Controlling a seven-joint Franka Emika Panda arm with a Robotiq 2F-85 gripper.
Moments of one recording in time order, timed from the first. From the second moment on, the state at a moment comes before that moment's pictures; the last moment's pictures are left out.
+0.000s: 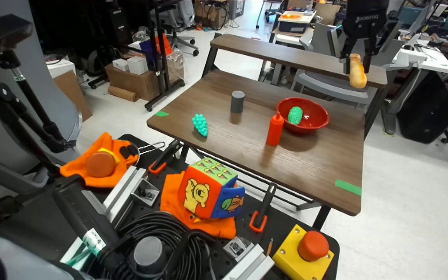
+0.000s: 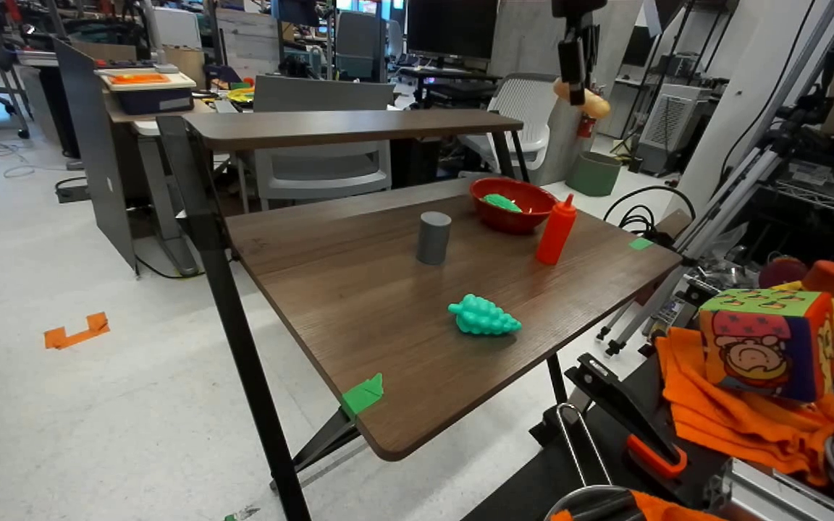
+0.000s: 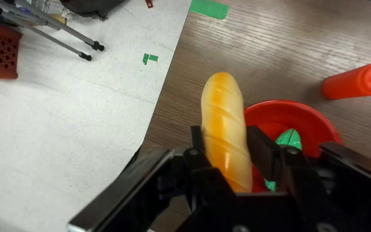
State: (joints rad) arm -0.08 0.57 -0.08 -1.52 -0.33 1.93 -0.41
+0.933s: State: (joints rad) arm 0.11 0.23 0.09 -2.20 -0.42 1.95 -0.20
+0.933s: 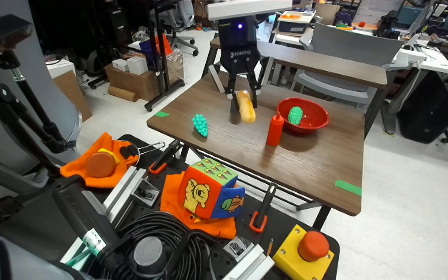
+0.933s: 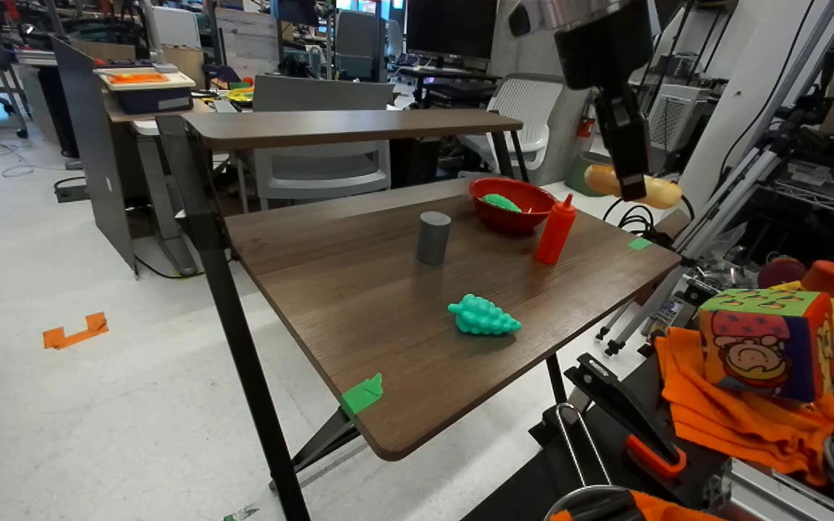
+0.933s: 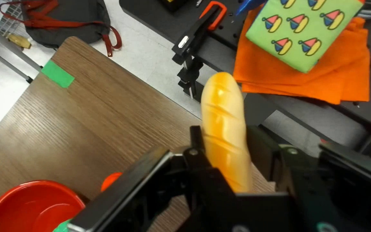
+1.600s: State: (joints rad) arm 0.12 0.34 0.08 -2.17 -0.49 2.18 -0.08
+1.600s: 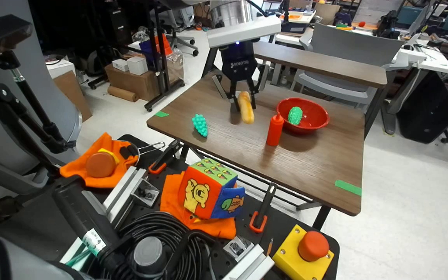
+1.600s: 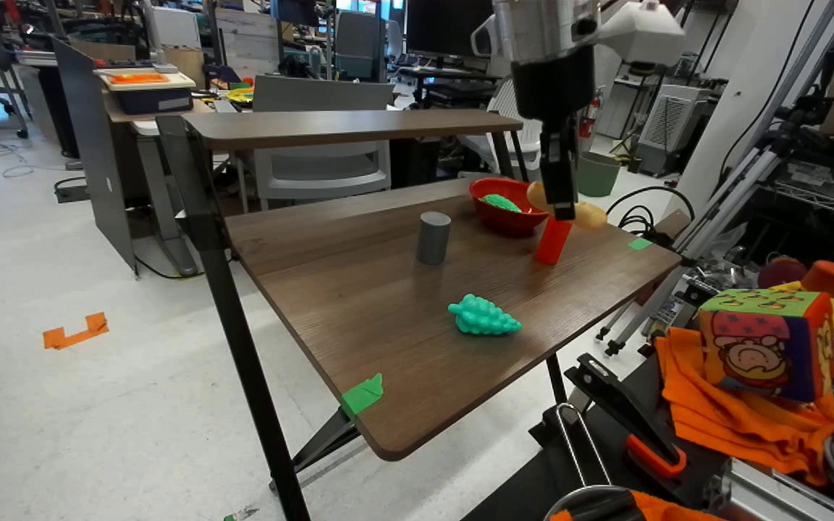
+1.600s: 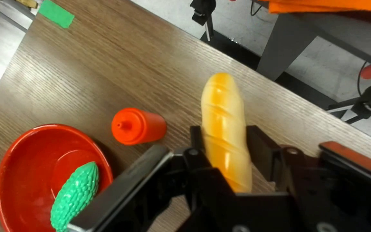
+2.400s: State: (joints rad) arm 0.16 0.60 0.04 -1.99 -0.64 2.18 -0.09
